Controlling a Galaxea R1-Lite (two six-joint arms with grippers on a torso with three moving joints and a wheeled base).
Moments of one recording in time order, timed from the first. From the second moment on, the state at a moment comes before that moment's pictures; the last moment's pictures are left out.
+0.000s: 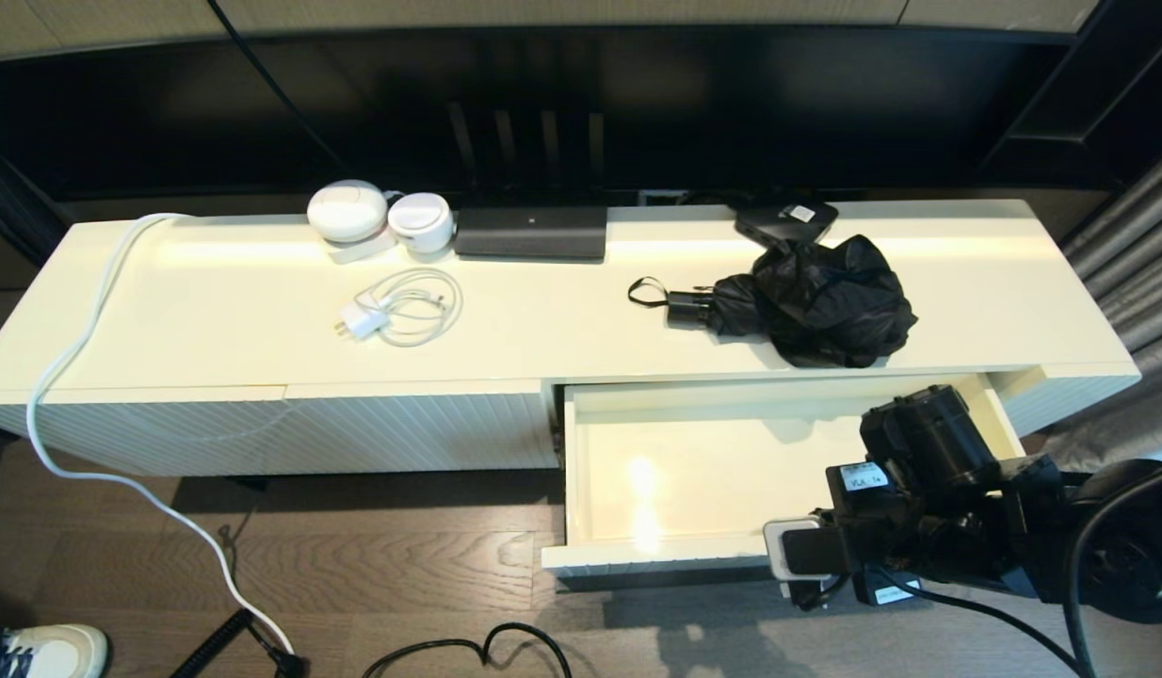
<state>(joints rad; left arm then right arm) 0.00 0.00 0.00 0.03 0.00 0.04 0.47 1.75 -0.71 -0.15 -0.16 -1.30</state>
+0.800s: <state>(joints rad) 0.00 0.00 0.00 0.03 0.00 0.04 0.48 1.53 -0.66 -0.08 -0.18 -1.32</state>
